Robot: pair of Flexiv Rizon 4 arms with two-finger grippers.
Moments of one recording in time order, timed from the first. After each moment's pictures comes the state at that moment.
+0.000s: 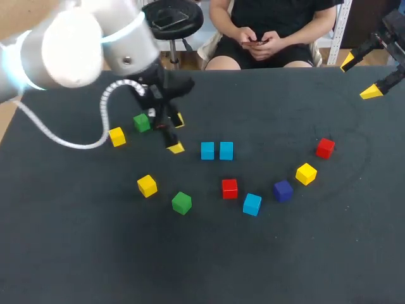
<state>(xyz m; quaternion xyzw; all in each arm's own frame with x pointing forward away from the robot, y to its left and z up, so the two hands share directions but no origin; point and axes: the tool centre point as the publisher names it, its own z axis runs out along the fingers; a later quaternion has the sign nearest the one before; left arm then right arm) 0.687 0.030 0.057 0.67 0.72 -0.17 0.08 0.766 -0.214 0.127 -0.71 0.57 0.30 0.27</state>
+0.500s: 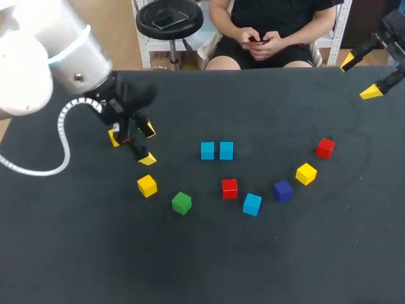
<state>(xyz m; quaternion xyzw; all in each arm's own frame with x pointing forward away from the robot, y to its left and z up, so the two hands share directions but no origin) 0.658 0.081 0.054 0.64 0.74 -0.19 0.12 0.766 -0.214 0.127 -0.71 0.57 0.30 0.27</state>
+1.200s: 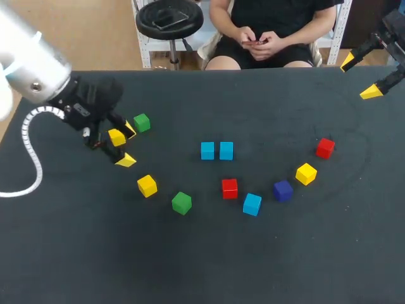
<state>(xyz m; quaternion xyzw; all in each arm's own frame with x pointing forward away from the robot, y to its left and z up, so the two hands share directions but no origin) 0.644 0.122 0.068 0.62 0.73 -0.24 0.17 0.766 -0.213 0.127 -0.71 0.57 0.30 0.27</state>
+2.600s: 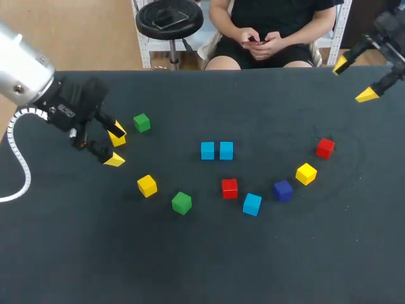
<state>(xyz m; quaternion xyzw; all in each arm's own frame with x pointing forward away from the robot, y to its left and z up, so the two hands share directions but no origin) 0.643 0.138 0.068 0.61 0.72 -0.25 0.18 0.751 -0.184 0.131 -0.76 0.53 0.29 0.23</state>
